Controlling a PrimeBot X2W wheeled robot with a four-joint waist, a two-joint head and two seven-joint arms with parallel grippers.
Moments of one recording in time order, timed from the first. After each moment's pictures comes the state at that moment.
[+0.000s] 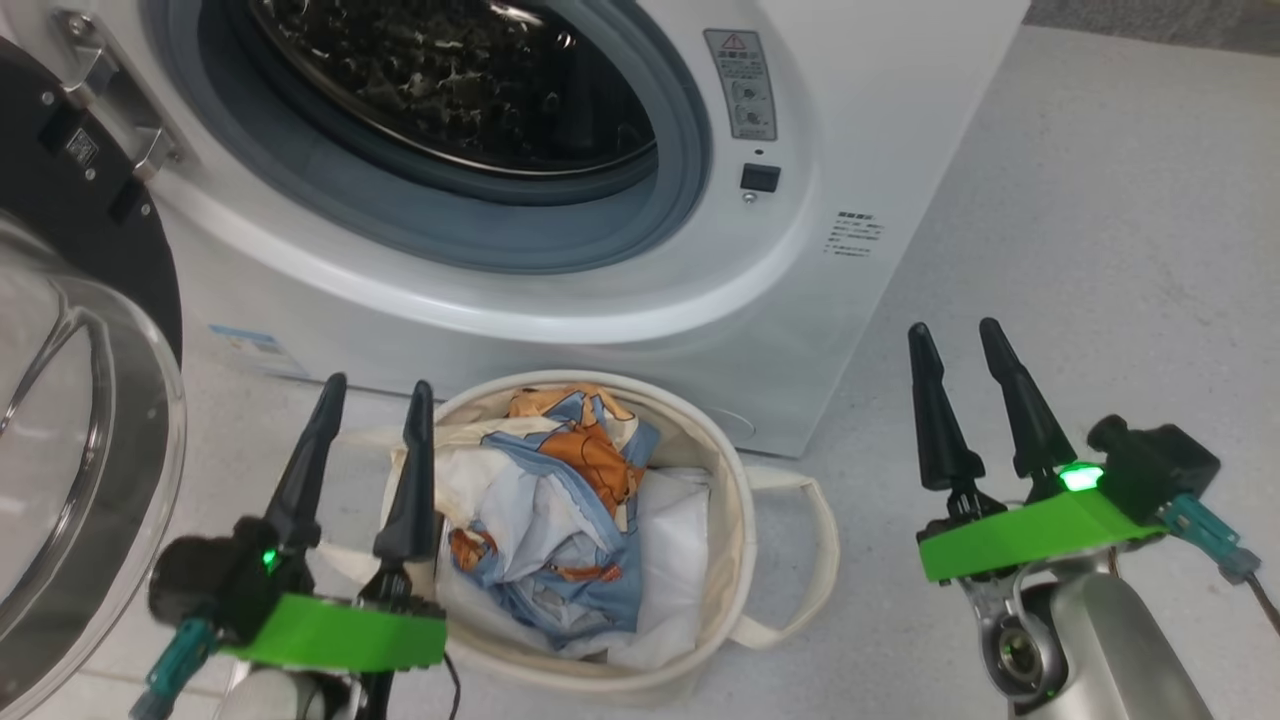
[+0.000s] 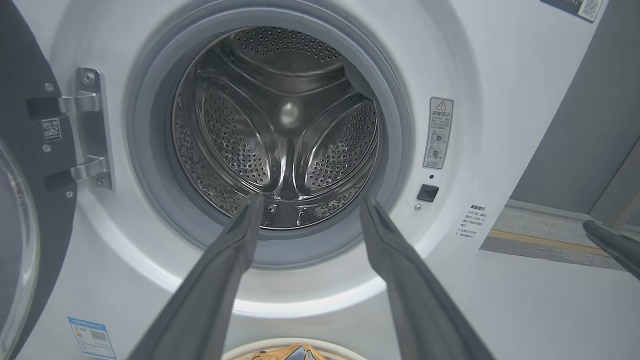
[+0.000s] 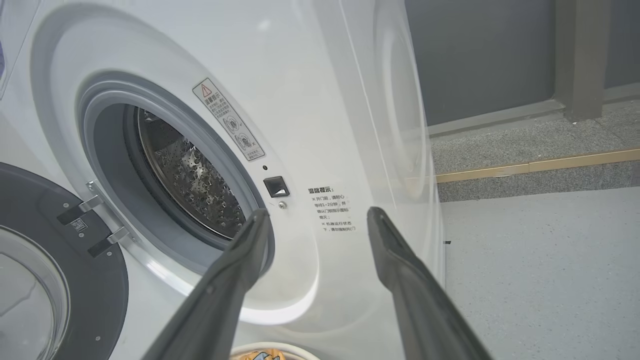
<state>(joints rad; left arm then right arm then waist) -0.18 0.06 -0.09 0.06 -0.25 -0.12 -0.26 -0.26 -0.06 0.13 0.17 0.38 0.13 -0.25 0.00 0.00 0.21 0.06</state>
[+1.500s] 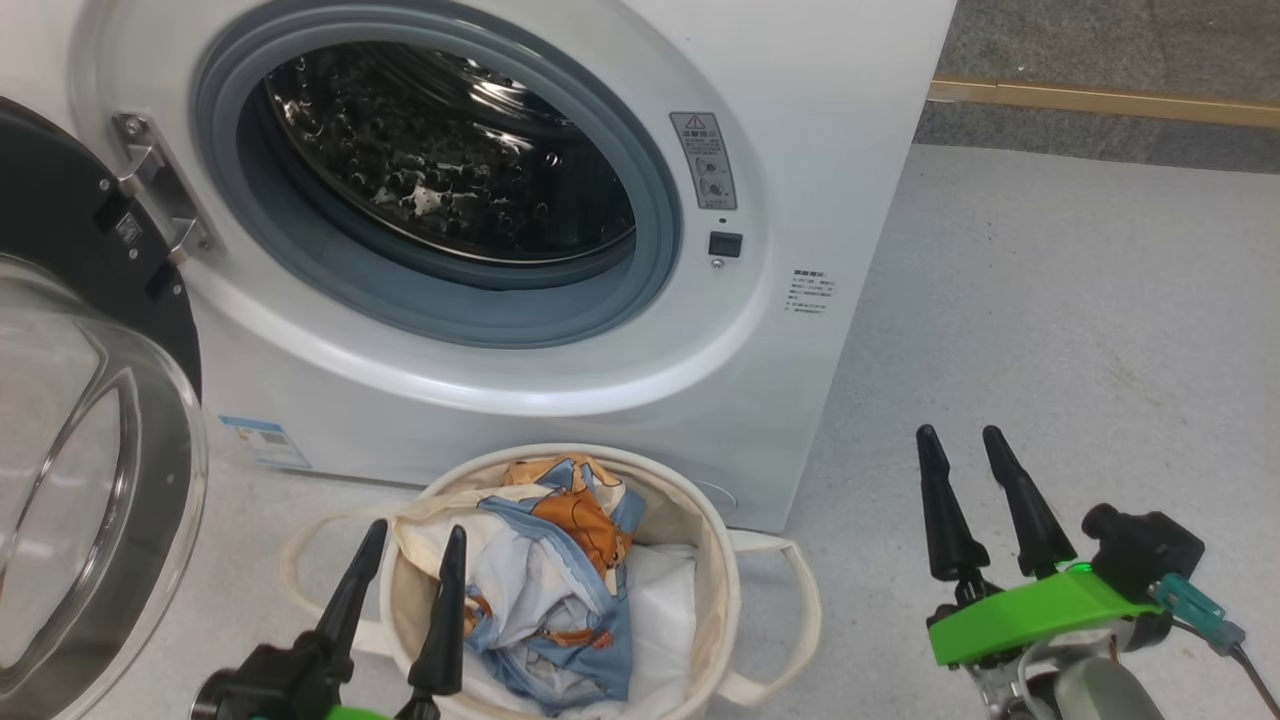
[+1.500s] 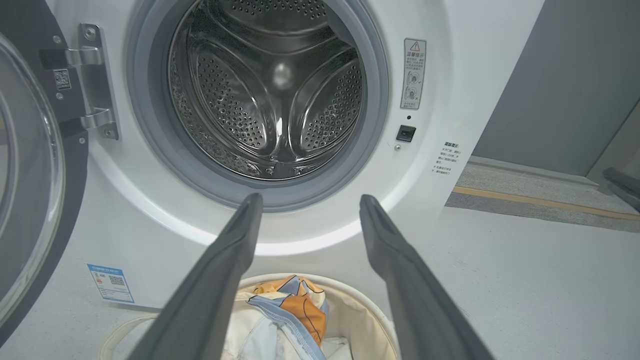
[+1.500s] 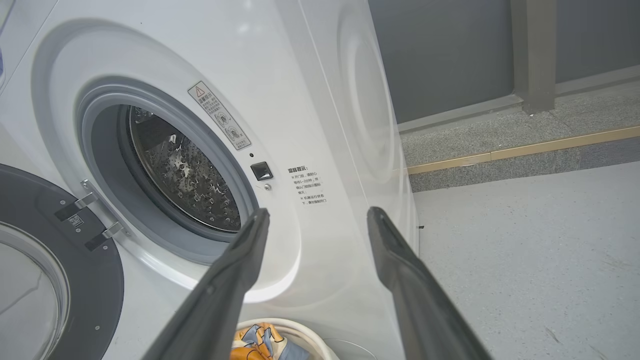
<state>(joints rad) 0.00 0.05 -0.12 0.13 -0.19 -0.11 -0.26 -0.13 -0.05 0.11 0.23 0.41 0.13 -0.25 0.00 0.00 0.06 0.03</state>
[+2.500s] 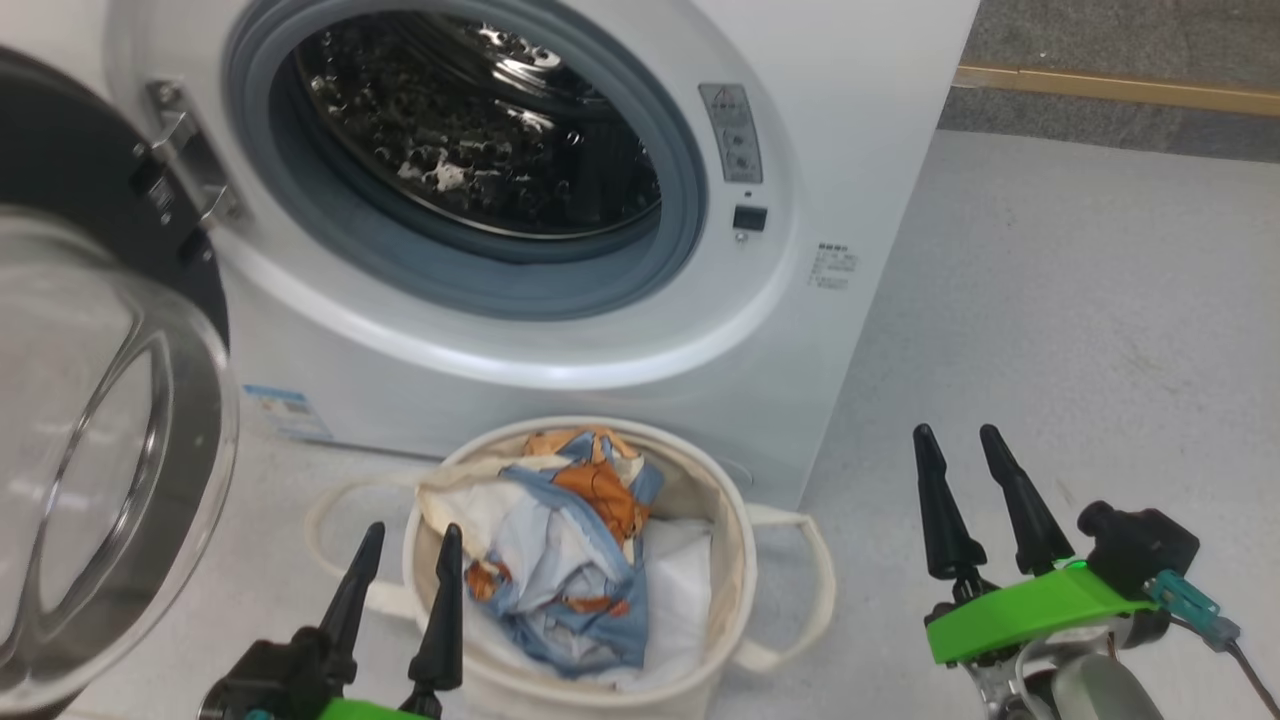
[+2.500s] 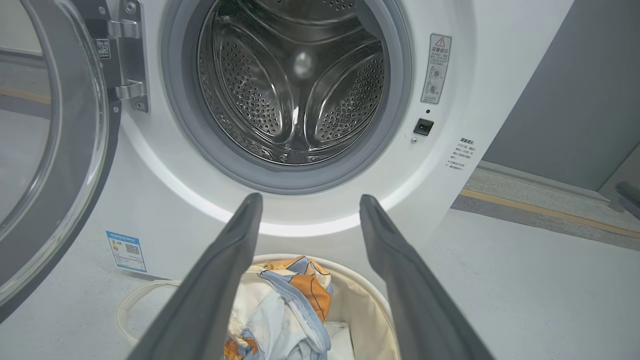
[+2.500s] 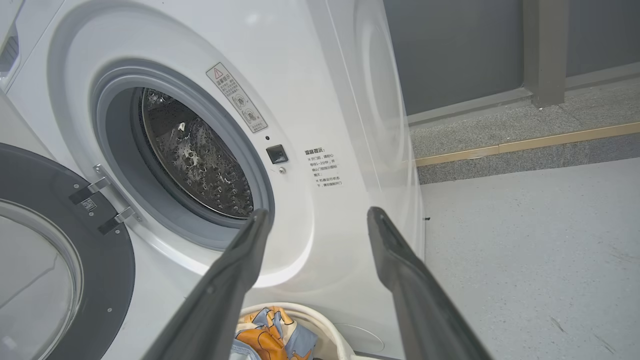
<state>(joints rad) -0.02 0.05 -0.13 0.17 -0.25 -0.08 -0.26 -0.14 -0.05 0.11 0.24 0.40 0.13 -0.25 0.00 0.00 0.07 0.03</state>
